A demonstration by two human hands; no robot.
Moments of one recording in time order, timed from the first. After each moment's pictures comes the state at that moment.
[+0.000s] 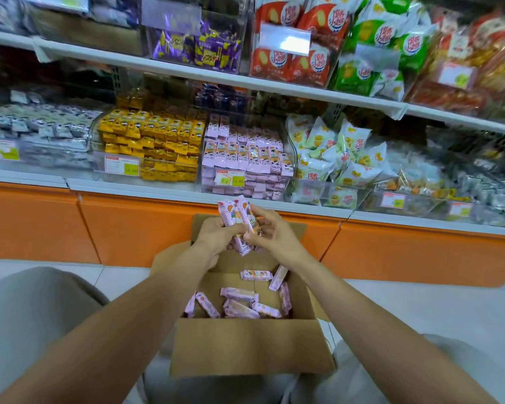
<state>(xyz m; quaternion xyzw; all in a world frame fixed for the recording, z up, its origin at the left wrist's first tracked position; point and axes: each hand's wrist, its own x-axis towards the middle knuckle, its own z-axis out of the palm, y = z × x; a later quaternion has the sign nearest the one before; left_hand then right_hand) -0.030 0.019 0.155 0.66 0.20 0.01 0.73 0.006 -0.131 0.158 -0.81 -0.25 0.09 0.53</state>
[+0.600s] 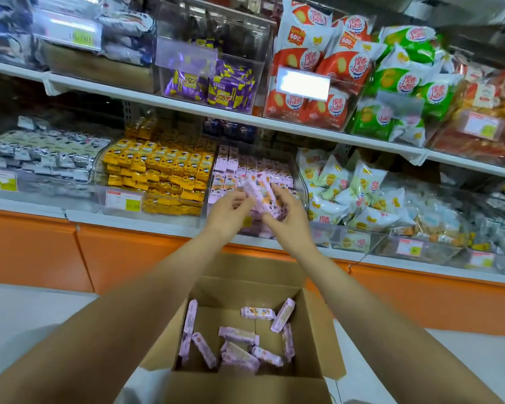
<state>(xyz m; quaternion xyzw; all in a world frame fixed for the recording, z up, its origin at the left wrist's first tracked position) 0.061 0.055 0.222 0.76 0.06 0.14 0.63 0.097 -0.090 0.226 -0.83 -0.25 -0.10 0.49</state>
